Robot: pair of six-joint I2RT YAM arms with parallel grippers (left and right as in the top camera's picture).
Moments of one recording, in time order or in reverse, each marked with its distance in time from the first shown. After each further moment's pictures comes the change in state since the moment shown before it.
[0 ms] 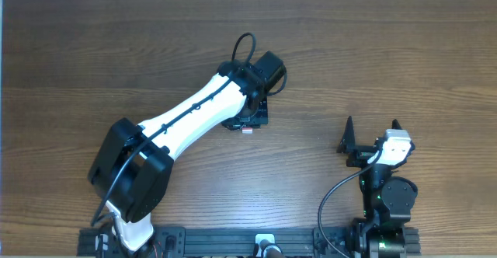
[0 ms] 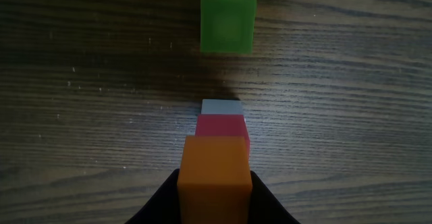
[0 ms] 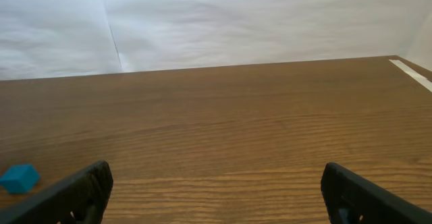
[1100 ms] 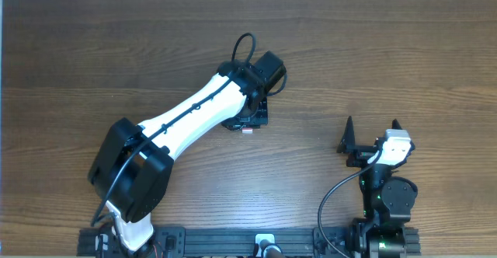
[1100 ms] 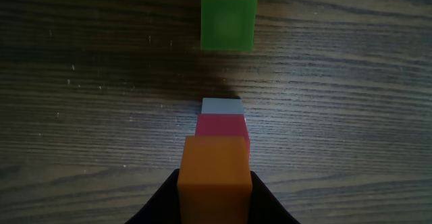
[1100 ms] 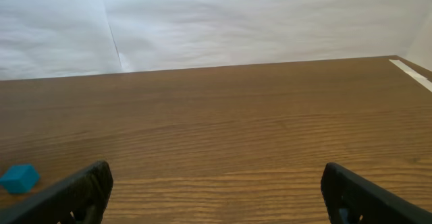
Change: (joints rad) left arm 0.000 0.000 0.000 -0.004 0.003 0.000; right arm 0.000 0.000 0.000 0.000 0.000 0.000
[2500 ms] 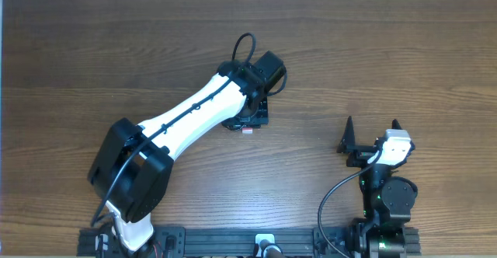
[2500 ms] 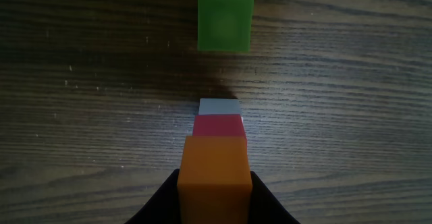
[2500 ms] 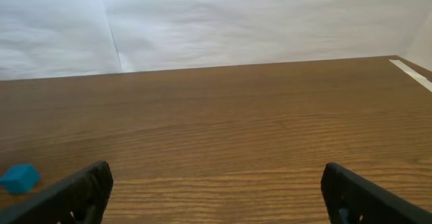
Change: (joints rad) left arm 0.000 -0.001 0.000 0.005 0.004 0.000; right arm 0.000 0.000 0.000 0.000 0.000 0.000
